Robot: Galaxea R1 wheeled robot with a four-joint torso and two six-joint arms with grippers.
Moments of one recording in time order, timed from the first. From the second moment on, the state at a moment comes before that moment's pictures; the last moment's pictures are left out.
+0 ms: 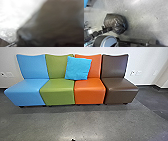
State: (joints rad) left arm 0.95 2.90 -2.55 -0.53 0.26 0.00; right arm -0.72 1.88 -1.27 0.45 -0.49 0.14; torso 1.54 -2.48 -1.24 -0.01
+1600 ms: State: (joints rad) left arm 0.95 2.90 -2.56 -0.51 0.28 0.00; right arm -0.73 1.88 -1.27 0.45 -0.49 0.14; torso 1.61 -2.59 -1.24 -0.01
